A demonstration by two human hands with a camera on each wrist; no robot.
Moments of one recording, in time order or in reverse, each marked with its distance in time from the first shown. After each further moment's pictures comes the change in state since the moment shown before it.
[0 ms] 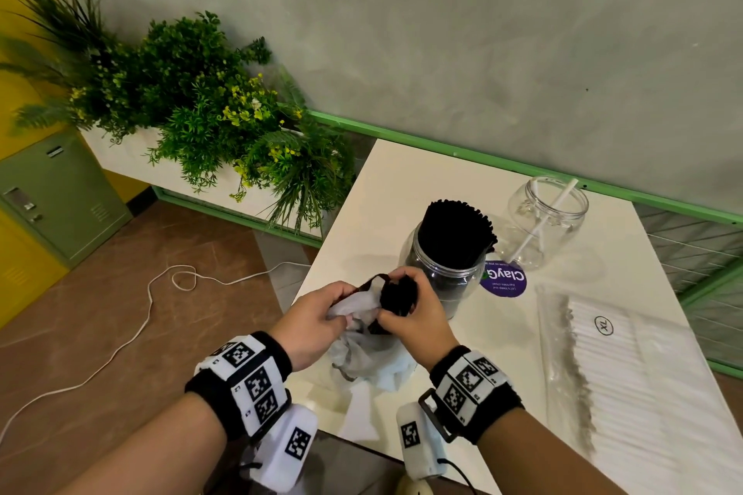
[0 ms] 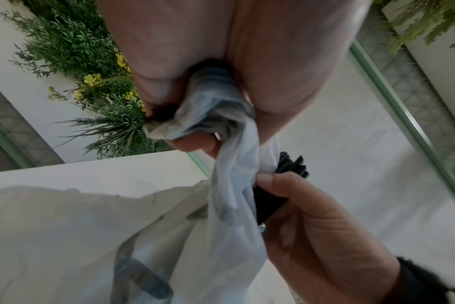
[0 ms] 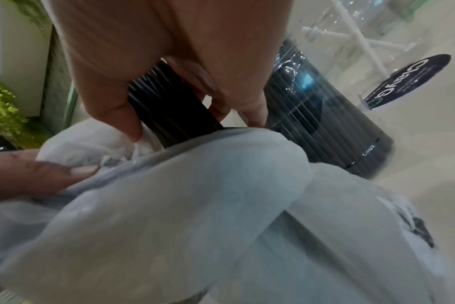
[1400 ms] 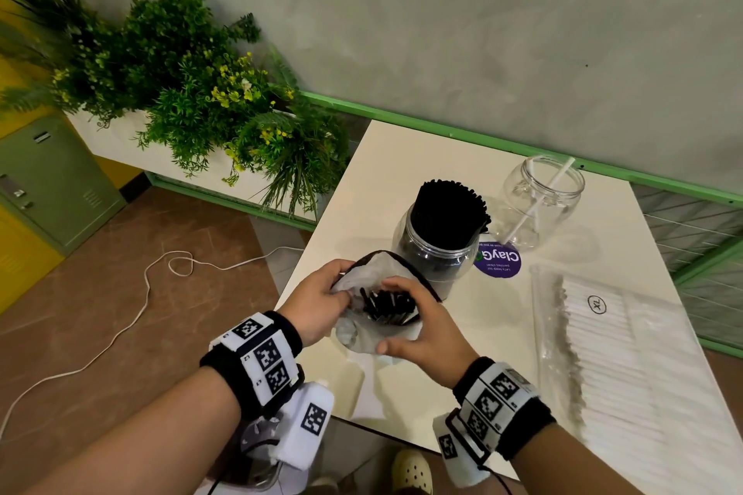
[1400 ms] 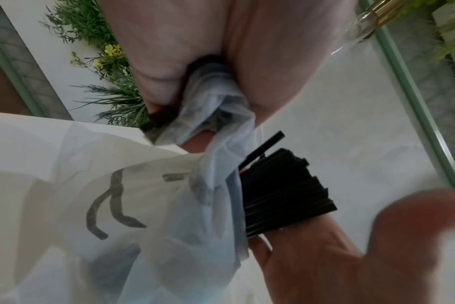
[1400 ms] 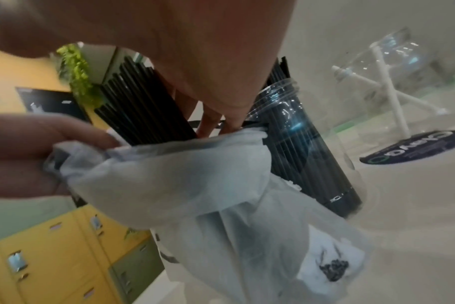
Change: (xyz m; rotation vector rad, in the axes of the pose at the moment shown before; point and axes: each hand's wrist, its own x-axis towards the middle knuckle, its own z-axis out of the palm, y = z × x) left_hand 0.012 0.010 0.024 -0.227 0.083 -0.123; right_hand -0.037 -0.002 -0.033 -0.259 -0.236 -0.081
